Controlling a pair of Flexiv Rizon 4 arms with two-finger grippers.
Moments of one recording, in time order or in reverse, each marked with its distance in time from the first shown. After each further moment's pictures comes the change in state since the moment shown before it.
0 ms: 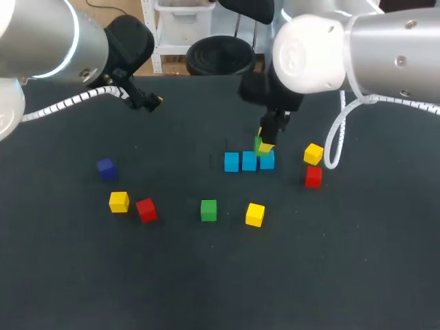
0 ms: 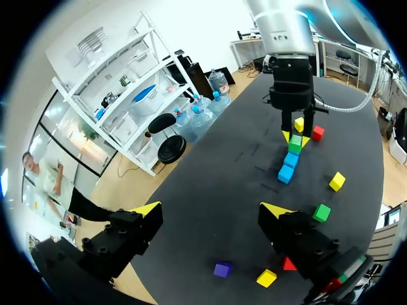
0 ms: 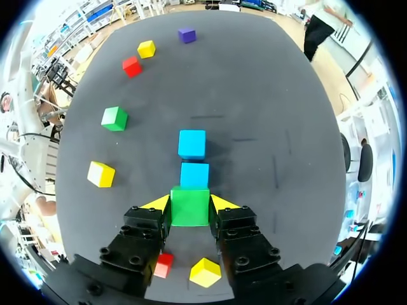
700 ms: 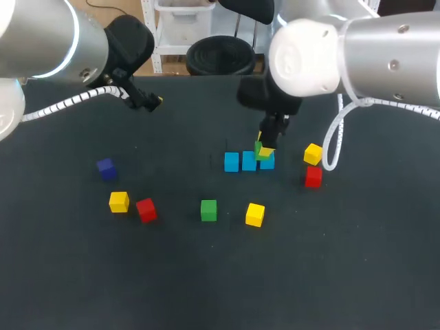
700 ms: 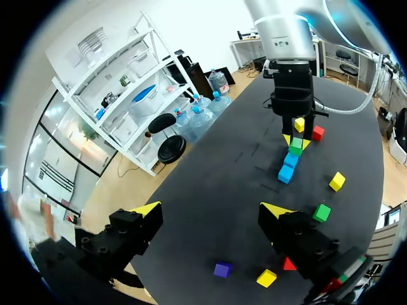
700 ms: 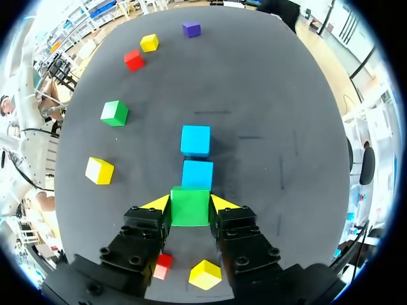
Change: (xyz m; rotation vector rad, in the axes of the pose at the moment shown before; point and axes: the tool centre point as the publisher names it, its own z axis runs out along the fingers) left arm 0.000 0.000 0.000 0.000 0.000 0.000; right arm 0.003 0.001 0.008 -0.015 0.022 -0.020
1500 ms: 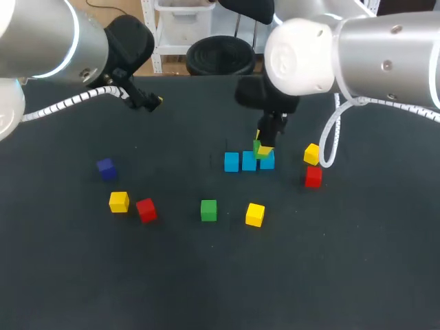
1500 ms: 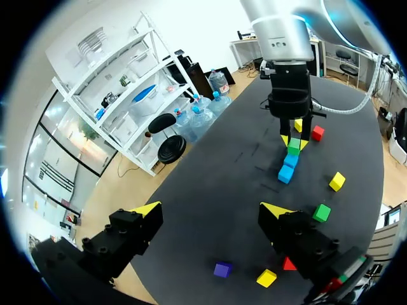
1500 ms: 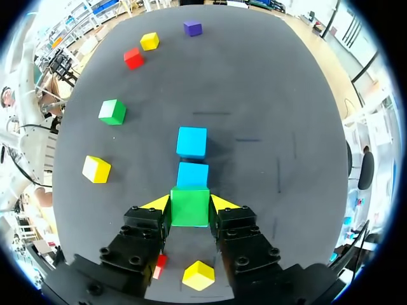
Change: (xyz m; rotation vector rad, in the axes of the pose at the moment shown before) left arm 0.000 0.000 0.000 0.000 0.000 0.000; right arm -0.003 -0.005 0.001 0.003 0.012 -0.026
